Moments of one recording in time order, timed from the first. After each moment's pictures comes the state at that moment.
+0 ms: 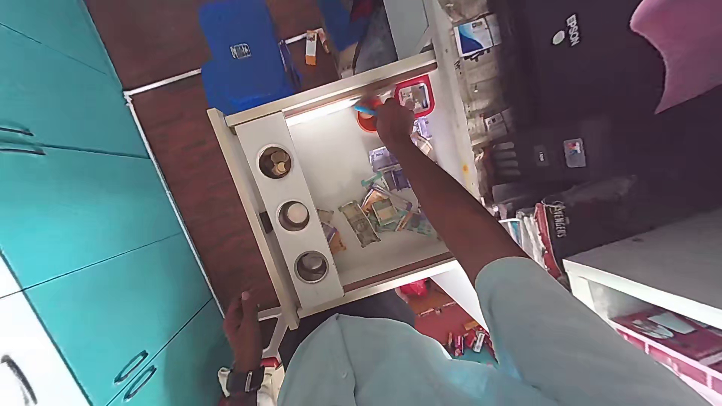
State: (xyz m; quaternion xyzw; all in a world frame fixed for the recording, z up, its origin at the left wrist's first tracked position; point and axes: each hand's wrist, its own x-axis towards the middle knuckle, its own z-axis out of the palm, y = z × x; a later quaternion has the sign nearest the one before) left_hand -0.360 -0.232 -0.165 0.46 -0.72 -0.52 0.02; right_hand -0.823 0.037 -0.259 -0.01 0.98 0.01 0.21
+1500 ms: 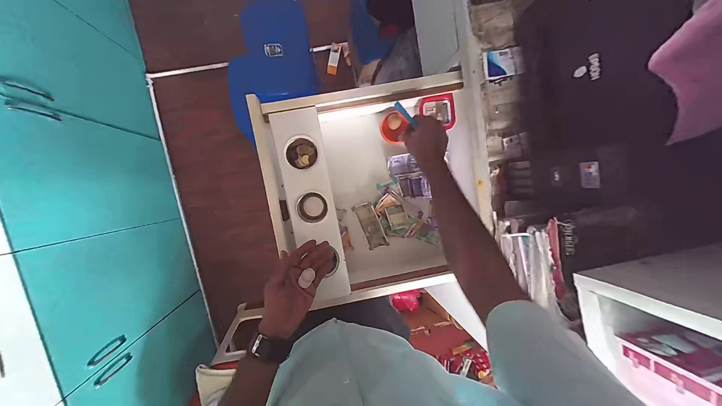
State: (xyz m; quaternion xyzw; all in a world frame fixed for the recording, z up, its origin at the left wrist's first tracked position) left_hand -0.439 -0.187 -0.130 0.32 -0.18 -0.93 -0.08; right_hand -0.785 0.049 -0.196 0.00 0.98 -0.12 0.19
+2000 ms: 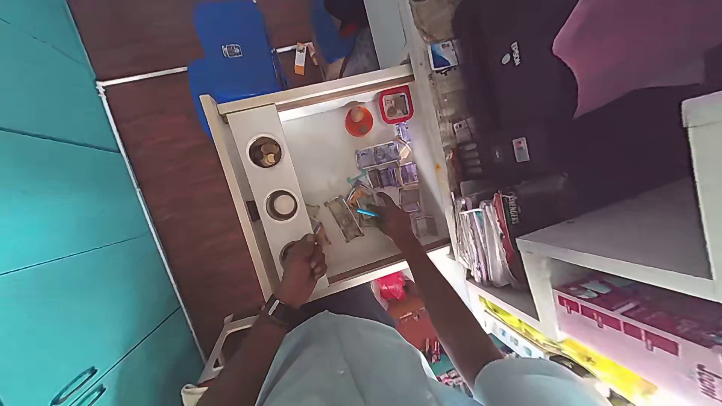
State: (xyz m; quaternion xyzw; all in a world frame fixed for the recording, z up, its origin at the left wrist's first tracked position) left_hand -0.471 -0.127 -0.161 0.35 -0.32 -0.85 -0.22; right_hand -0.590 0.135 -0.238 -0.04 0.93 -0.10 0.36
